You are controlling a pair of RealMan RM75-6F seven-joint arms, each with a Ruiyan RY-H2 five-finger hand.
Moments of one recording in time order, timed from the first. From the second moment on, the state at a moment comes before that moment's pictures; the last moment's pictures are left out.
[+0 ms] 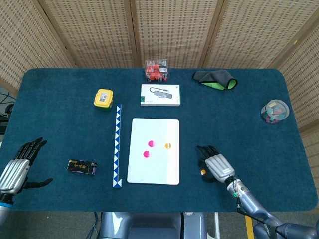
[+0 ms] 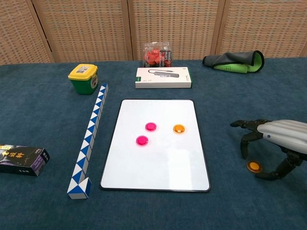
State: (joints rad) left arm -0.17 -1.04 0.03 -1.69 1.54 1.34 -0.21; right arm 0.55 -1.50 -0.07 -1.37 -1.40 1.00 -0.07
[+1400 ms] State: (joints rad) left arm -0.17 -1.04 0.03 -1.69 1.53 1.34 -0.20; right arm 0.68 -1.53 0.12 -1.51 -1.23 0.84 -0.22
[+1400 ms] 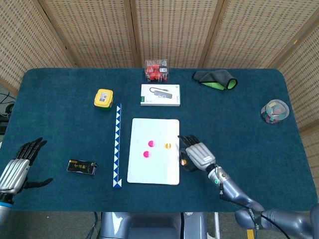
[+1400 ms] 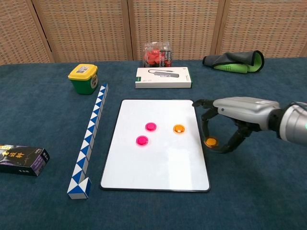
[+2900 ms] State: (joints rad) left arm -0.17 -1.03 0.03 -1.69 1.53 1.32 -0.23; right arm 0.90 -1.74 0.18 -1.39 -0.84 0.82 -0.53
